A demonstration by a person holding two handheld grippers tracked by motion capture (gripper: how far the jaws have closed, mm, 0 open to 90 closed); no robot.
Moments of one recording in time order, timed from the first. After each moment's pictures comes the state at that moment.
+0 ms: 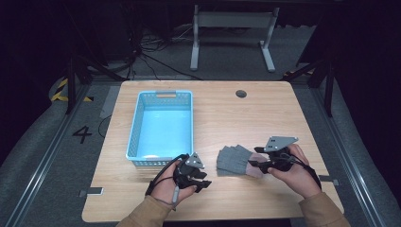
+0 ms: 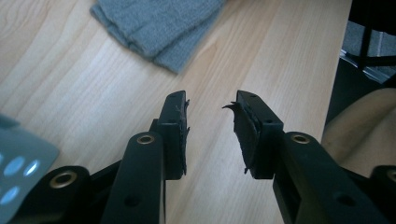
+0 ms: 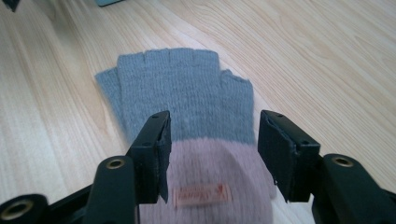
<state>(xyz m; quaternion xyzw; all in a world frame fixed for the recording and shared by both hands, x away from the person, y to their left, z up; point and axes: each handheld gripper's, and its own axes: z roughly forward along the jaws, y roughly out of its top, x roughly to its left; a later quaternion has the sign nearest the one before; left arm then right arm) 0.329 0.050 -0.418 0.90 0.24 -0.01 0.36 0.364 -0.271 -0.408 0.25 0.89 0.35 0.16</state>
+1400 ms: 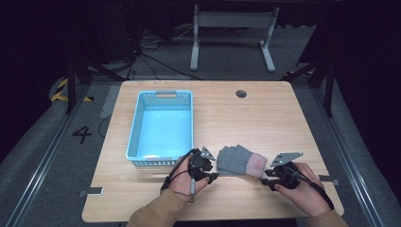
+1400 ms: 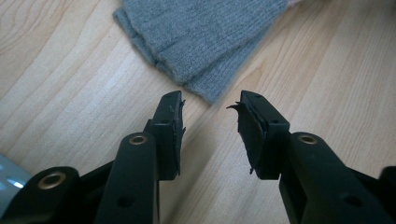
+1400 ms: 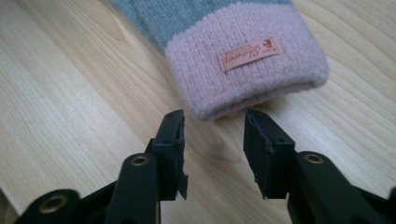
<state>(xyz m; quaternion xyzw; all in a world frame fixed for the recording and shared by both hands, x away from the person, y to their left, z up) 0.353 0.016 -0.438 0.90 0.29 0.01 0.34 0.319 -0.283 -0.425 0.36 0.89 0.26 0.11</state>
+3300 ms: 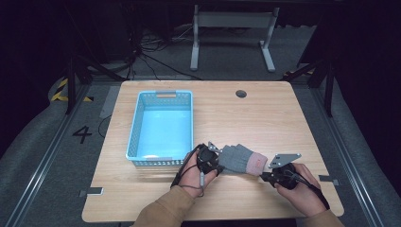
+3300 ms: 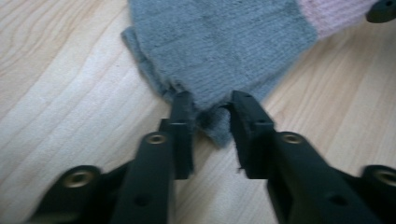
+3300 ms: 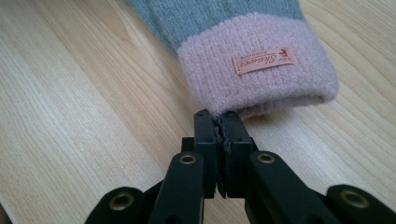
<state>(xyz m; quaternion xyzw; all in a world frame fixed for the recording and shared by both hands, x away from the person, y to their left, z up) 0.374 -0.007 -0.446 0.88 0.33 0.01 0.34 0.317 -0.279 -0.425 0.33 0.90 0.26 0.13</state>
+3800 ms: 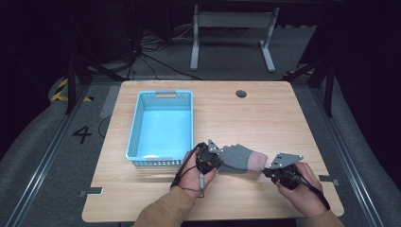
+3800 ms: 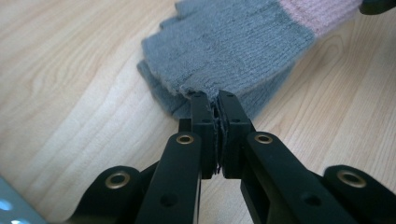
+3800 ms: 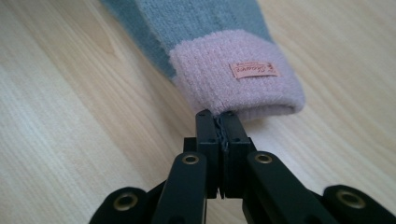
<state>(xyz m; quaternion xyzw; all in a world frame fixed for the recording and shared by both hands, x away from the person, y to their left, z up) 0.362 -0.005 -0.427 0.88 0.31 0.07 0.37 0.312 -0.277 -0.413 0.31 0.89 0.25 0.20</state>
